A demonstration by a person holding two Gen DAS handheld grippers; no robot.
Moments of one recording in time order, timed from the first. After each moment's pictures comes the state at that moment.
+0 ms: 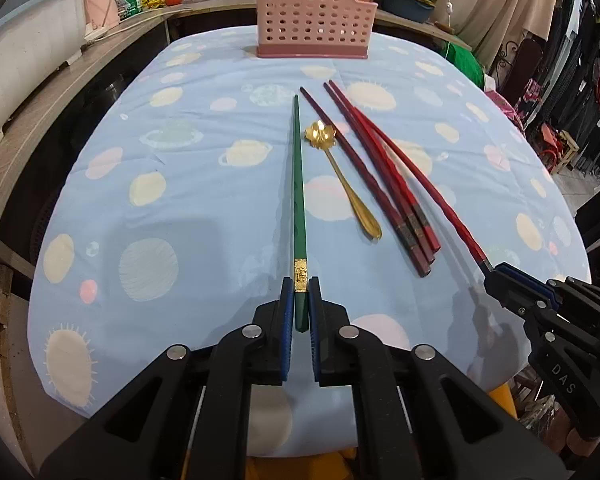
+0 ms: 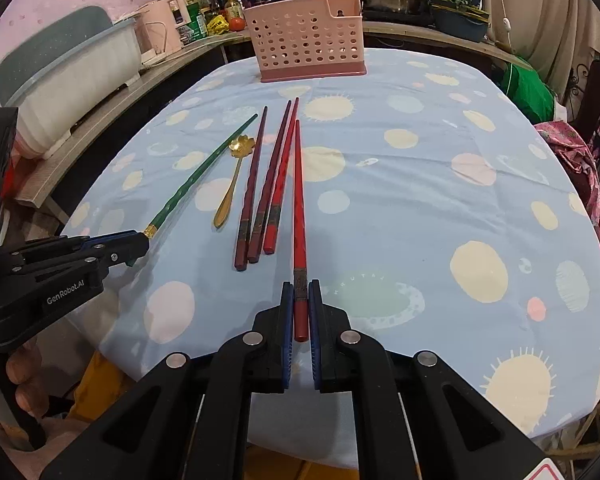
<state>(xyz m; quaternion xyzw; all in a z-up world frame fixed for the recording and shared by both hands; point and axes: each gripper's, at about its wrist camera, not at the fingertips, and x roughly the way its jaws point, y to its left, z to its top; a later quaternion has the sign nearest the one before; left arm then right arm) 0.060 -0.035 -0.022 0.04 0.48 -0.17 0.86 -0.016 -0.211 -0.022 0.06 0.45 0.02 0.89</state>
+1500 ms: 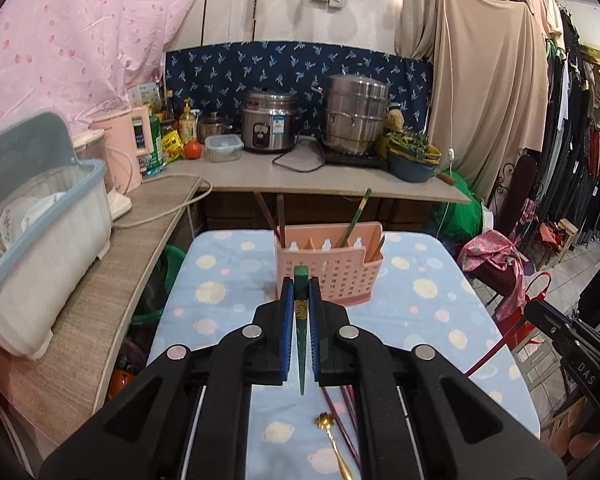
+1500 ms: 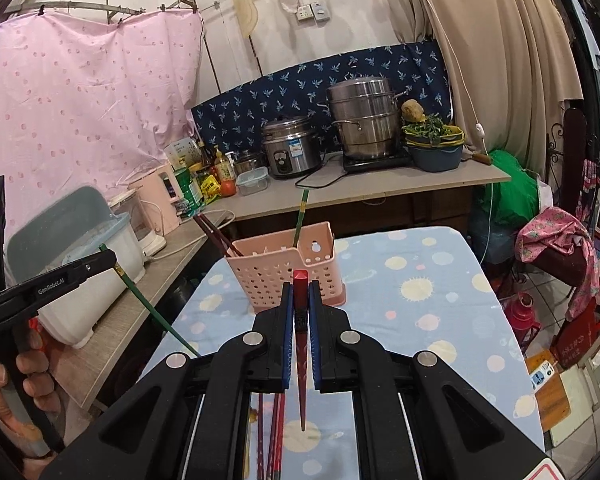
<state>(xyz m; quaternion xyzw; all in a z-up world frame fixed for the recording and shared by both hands) 0.175 -0.042 0.208 0.00 0.28 -0.16 0.95 0.074 -0.290 0.173 0.13 0.23 0.00 0.96</state>
